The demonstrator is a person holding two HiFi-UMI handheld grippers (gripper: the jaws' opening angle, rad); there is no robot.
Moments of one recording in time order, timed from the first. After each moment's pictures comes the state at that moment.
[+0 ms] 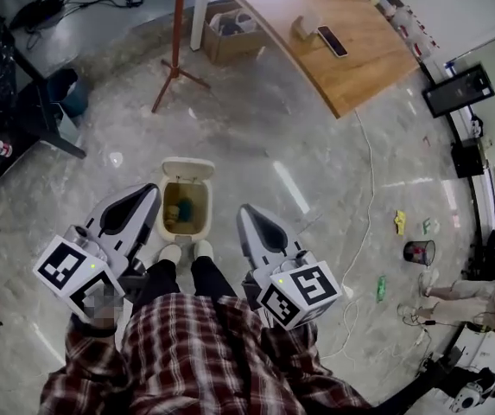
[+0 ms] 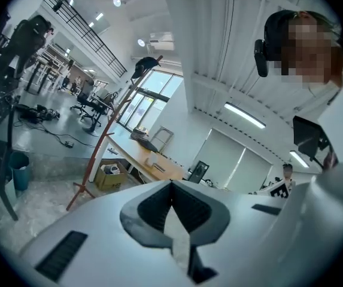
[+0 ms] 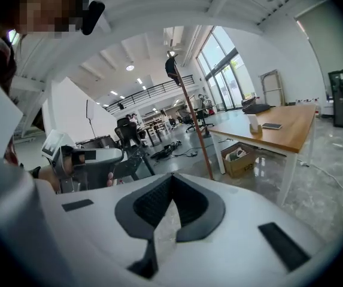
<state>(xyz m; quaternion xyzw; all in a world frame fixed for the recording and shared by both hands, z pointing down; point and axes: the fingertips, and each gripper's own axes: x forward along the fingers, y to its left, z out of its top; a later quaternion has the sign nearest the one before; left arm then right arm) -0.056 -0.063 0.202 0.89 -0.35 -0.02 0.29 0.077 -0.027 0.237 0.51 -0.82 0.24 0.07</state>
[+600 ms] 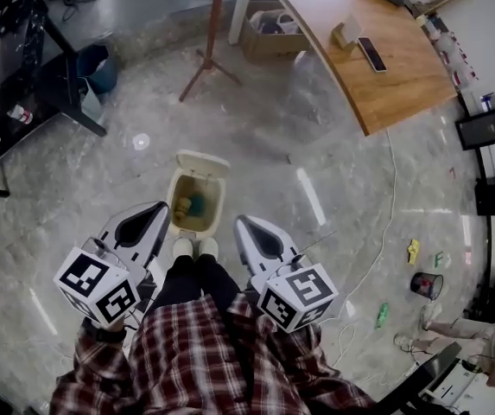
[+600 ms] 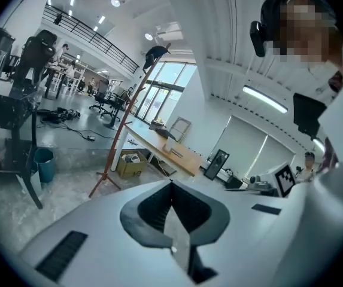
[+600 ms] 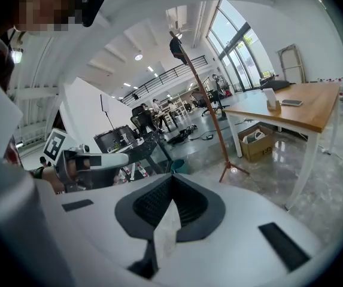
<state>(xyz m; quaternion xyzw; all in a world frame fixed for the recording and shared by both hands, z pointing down) -0.044 -0.042 0.271 0.85 -0.43 0.05 0.30 0.075 -0.031 0.295 0.40 -0.86 0.29 0.11</state>
